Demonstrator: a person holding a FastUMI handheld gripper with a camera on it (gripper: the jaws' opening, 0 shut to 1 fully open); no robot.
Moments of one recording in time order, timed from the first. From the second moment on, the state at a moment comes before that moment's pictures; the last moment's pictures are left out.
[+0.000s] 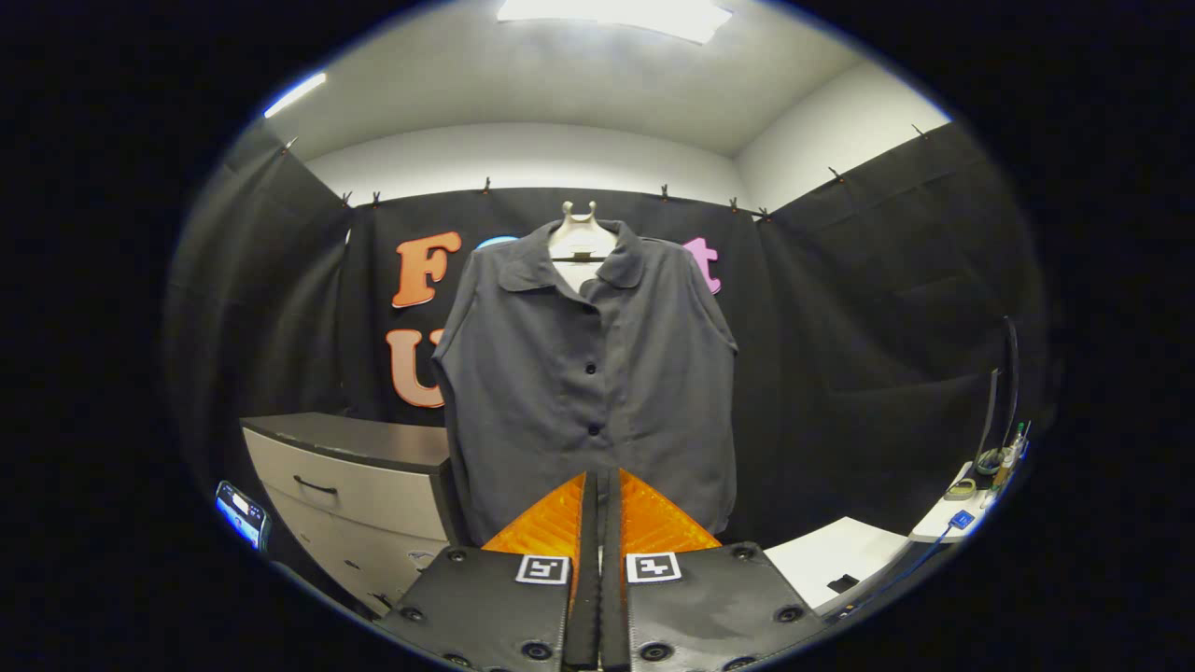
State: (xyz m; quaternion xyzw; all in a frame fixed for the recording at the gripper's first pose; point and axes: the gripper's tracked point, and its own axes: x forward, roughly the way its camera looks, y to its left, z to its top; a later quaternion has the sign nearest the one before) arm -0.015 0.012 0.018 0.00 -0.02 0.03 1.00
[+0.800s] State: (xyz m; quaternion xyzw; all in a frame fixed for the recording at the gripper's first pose) arm -0.008 -0.013 0.004 -0.02 -0.01 0.00 1.00
